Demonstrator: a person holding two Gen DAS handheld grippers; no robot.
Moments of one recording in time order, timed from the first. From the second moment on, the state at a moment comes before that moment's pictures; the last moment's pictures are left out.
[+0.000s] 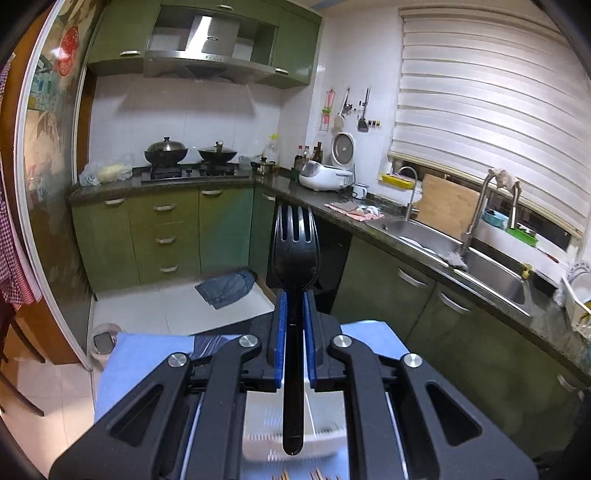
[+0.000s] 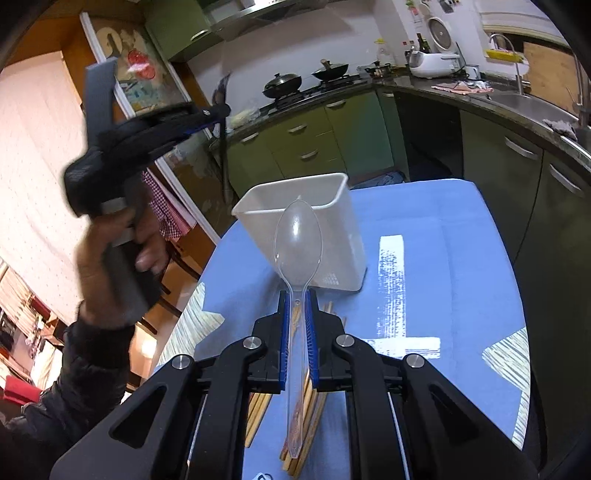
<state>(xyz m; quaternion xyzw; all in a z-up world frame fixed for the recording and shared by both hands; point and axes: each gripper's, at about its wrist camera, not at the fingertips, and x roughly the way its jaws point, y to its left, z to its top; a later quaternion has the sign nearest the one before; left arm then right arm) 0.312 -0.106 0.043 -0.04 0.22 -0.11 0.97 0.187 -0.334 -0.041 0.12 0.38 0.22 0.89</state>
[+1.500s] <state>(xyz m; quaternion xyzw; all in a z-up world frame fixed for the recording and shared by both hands) 0.277 -0.095 -0.039 0.03 0.28 -0.08 0.96 0.340 -0.283 0.050 0.11 0.15 0.14 0.97</state>
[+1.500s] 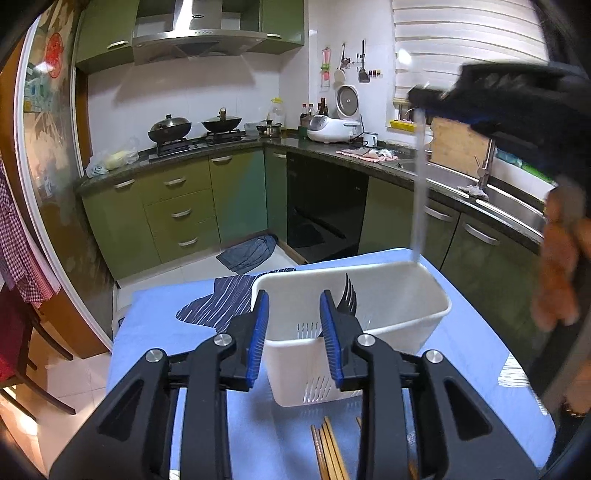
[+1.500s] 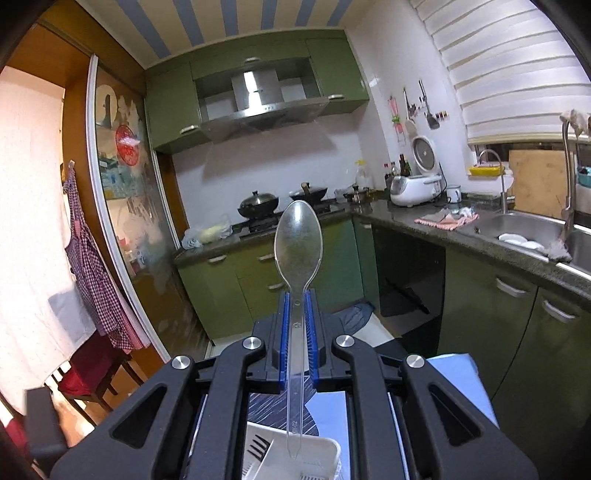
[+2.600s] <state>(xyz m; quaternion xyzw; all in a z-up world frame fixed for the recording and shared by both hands) 0.235 -0.081 -0.063 0.03 0.38 -0.09 0.92 0.255 -0.284 -0.048 0.05 0.21 0.12 0.97</state>
